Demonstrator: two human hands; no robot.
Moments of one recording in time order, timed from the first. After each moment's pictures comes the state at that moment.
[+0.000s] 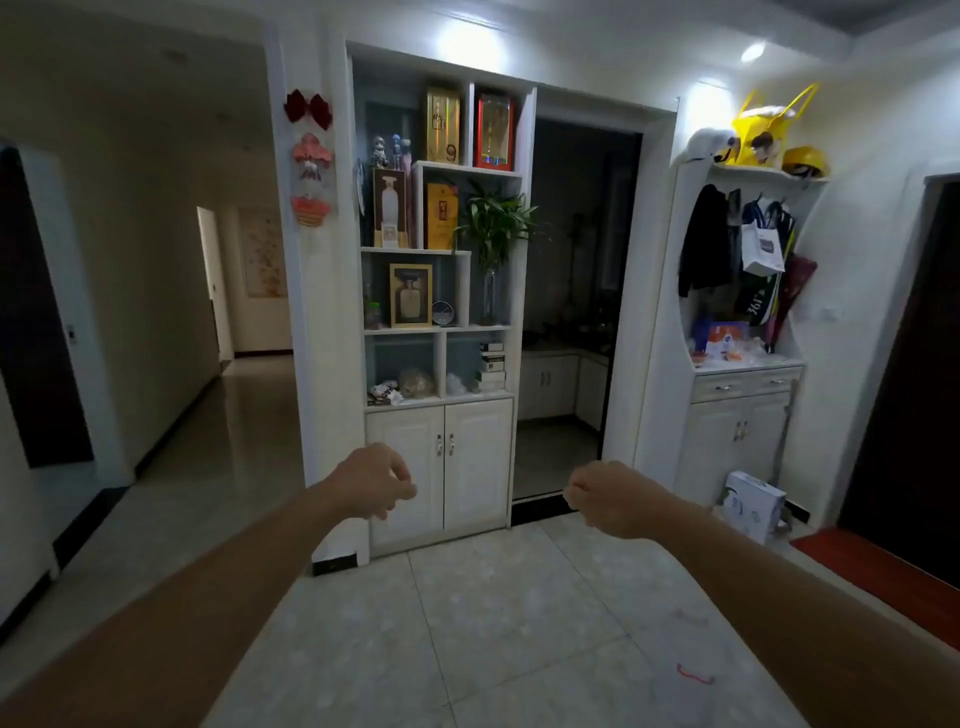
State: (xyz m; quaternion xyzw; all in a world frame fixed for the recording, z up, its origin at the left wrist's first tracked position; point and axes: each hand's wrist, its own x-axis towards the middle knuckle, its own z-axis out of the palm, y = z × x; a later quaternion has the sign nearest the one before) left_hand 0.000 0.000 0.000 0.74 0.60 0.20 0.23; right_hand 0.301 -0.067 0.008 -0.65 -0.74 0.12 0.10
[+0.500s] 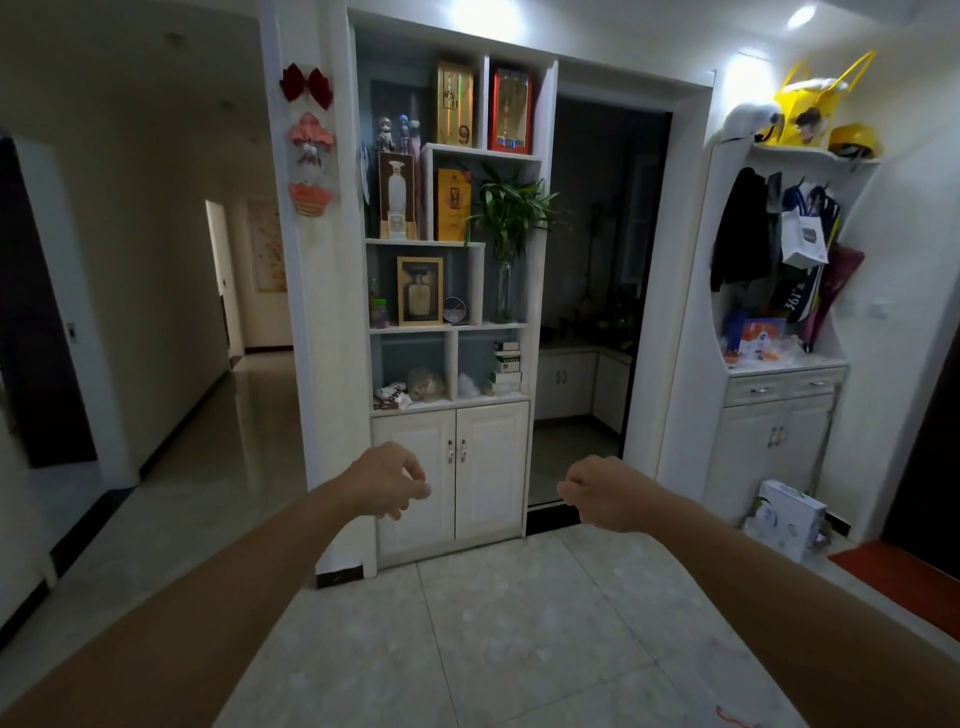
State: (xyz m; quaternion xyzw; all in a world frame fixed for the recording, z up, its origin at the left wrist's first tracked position) left_hand 0.011 0.135 -0.008 0.74 0.59 0.19 0.25; right_hand 0.293 0.080 0.002 -0.68 -0.72 0.10 0.10
